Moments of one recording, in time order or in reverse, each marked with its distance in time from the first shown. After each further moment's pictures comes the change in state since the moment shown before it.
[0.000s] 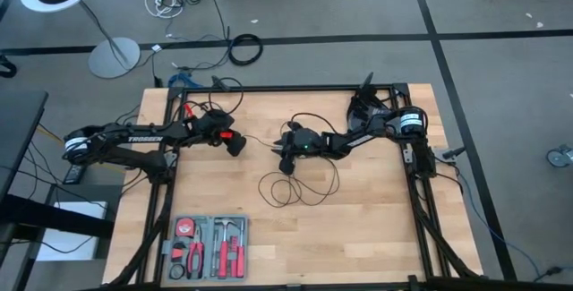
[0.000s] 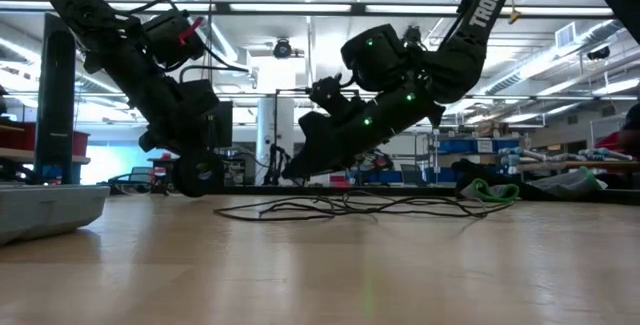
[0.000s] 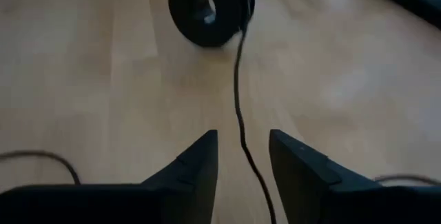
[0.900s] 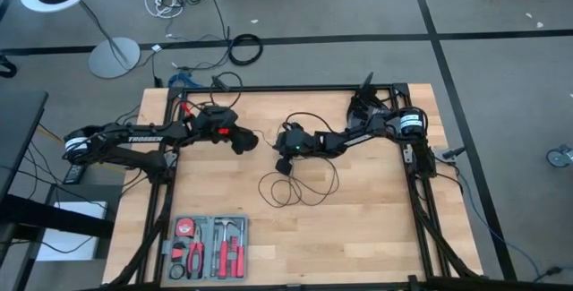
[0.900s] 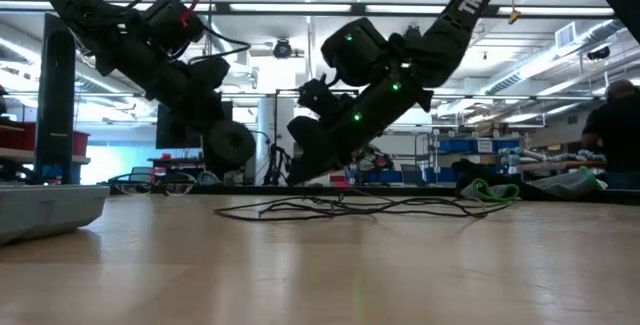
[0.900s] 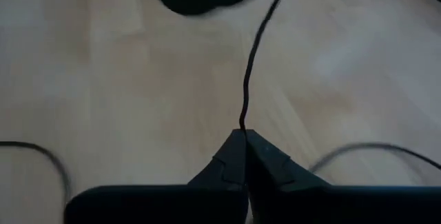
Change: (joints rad) left arm 0.000 0.000 -0.002 0.229 0.167 -0.031; right arm 0.018 0.000 0.116 -0.270 0.069 0.034
